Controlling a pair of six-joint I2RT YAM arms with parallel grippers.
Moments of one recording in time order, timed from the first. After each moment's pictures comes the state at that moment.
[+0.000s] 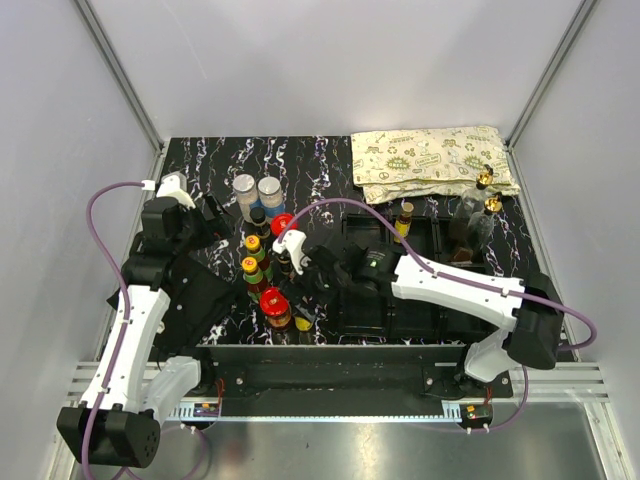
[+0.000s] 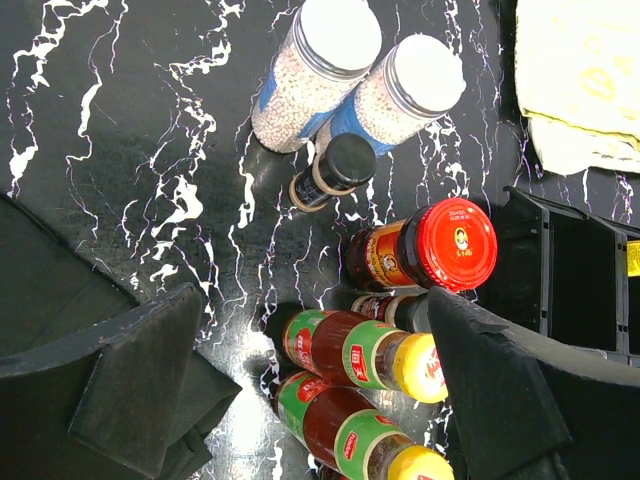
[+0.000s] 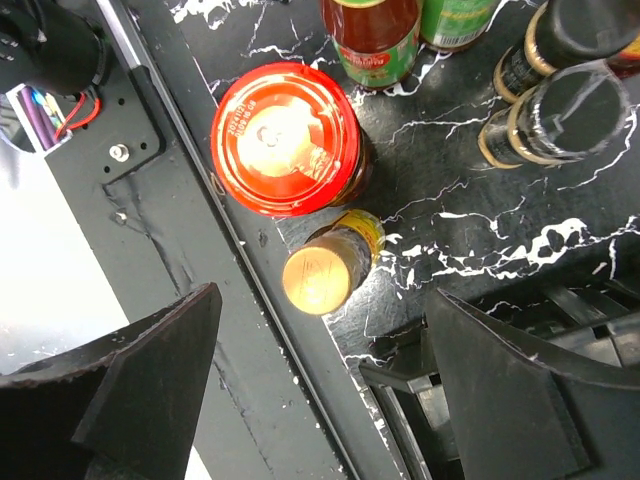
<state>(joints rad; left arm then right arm) -0.06 0.89 0.89 -0.51 0.08 -0.41 1.13 1.51 1.29 -0.57 -0.12 0.13</state>
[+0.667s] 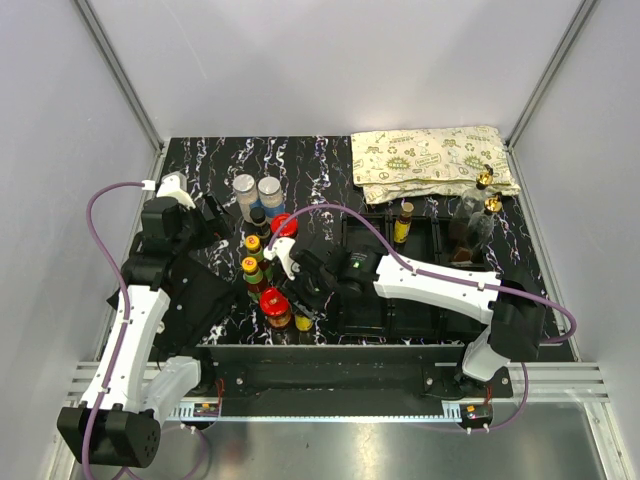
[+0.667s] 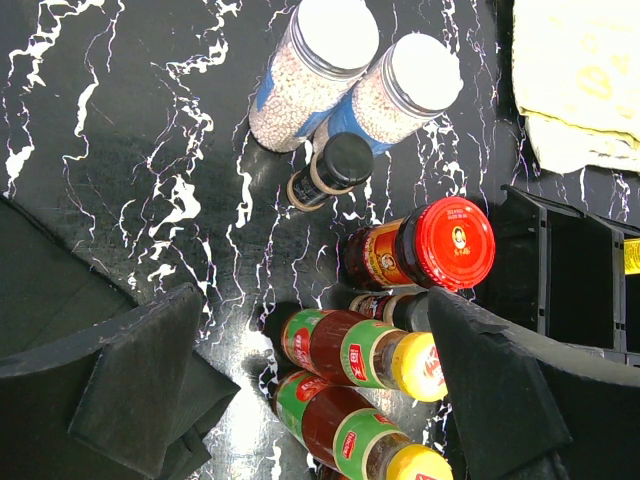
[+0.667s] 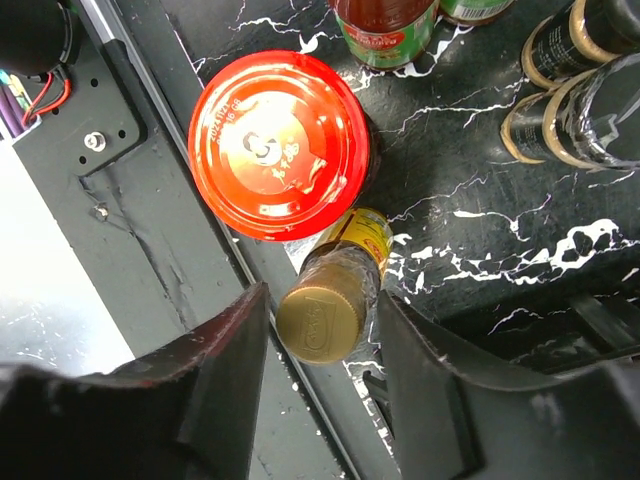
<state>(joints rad) -0.06 0.89 0.89 -0.51 0.09 -0.41 1.14 1.61 1.32 -0.57 -0.12 0.14</state>
